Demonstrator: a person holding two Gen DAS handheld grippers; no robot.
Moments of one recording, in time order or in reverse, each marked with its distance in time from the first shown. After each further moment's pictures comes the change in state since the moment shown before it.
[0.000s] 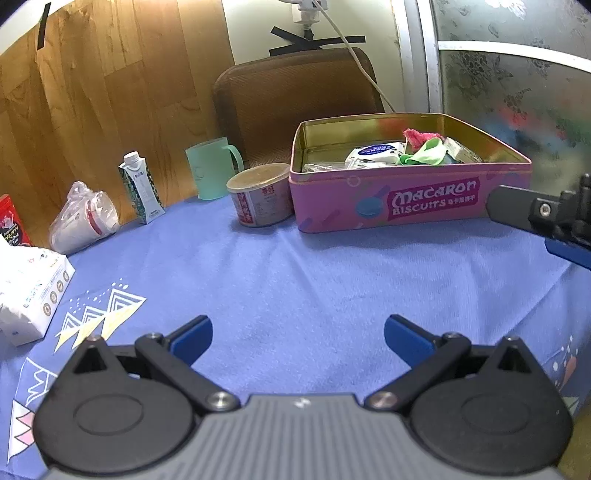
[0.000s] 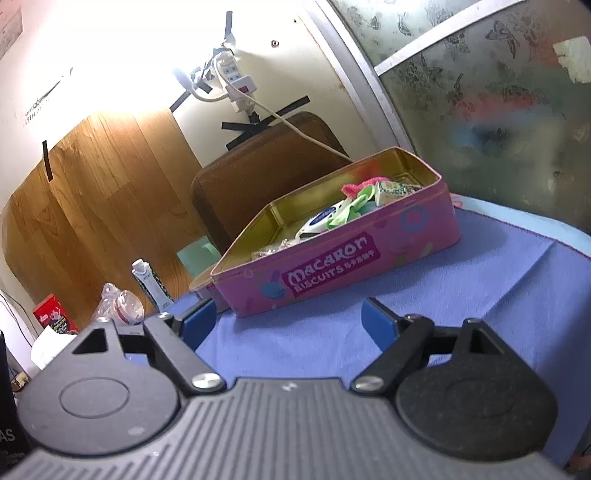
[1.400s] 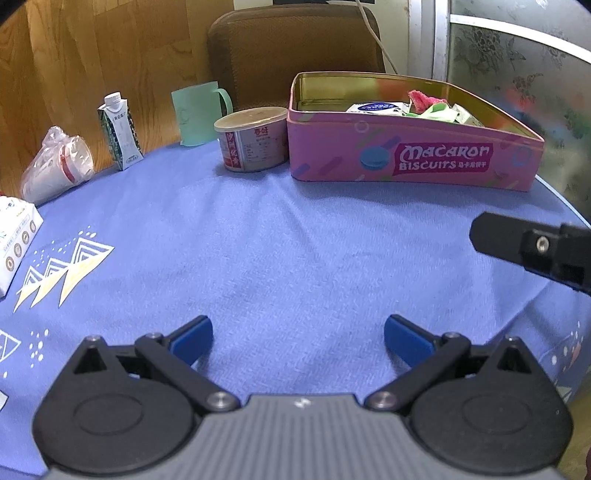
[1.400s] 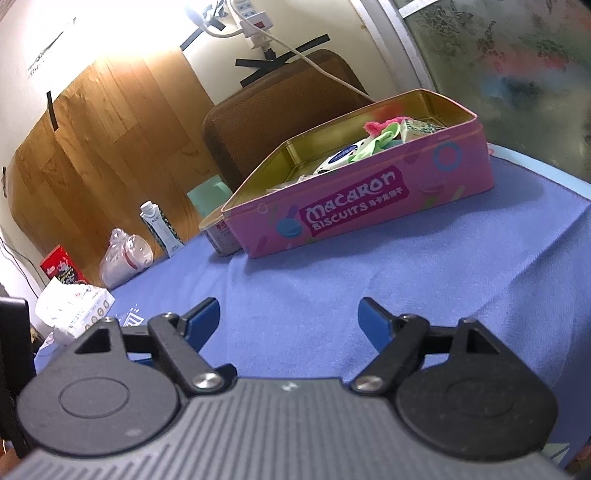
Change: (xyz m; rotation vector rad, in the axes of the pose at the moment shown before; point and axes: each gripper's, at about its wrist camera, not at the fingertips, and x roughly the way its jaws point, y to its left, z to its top) left arm 0.033 0.004 -0.012 -0.075 0.133 -0.071; right arm 0.023 0.007 -0.014 -0.017 0.194 0.037
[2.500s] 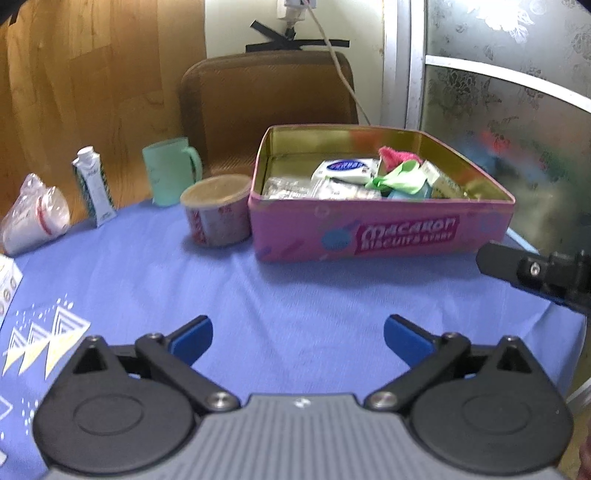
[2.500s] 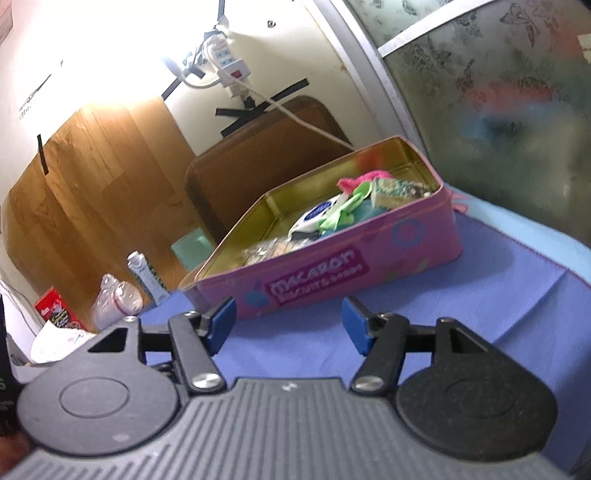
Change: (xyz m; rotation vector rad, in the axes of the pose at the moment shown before) left arm -0.013 -0.016 0.044 0.008 -0.110 -0.067; right arm -0.013 -0.027 0.039 0.012 -0.088 -0.001
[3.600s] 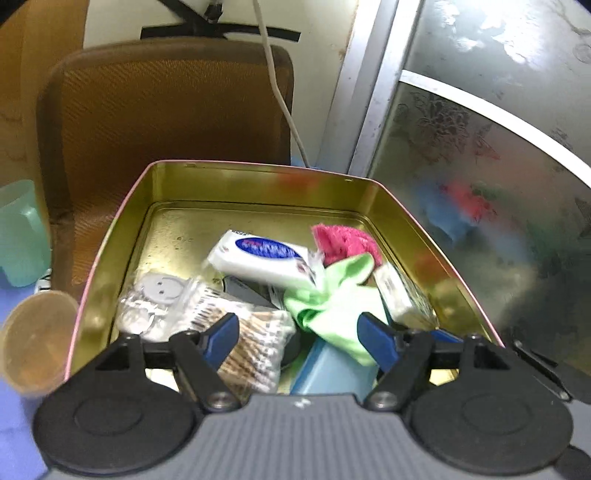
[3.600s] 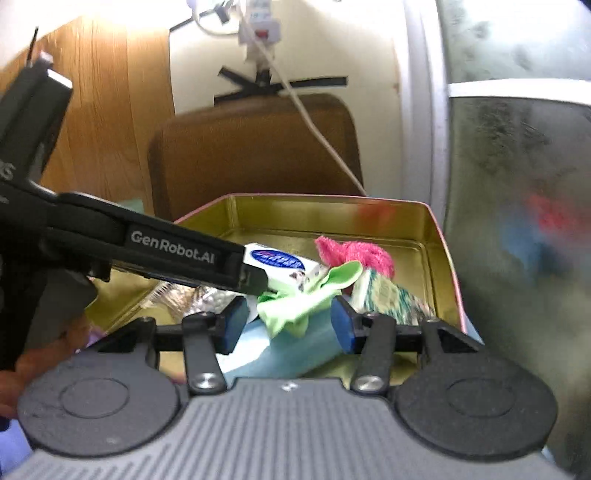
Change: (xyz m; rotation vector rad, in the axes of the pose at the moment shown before) left arm 0.136 -0.039 0.143 -0.052 0.020 -0.274; right arm 0.099 -0.028 0.071 -0.364 0.011 -0.082
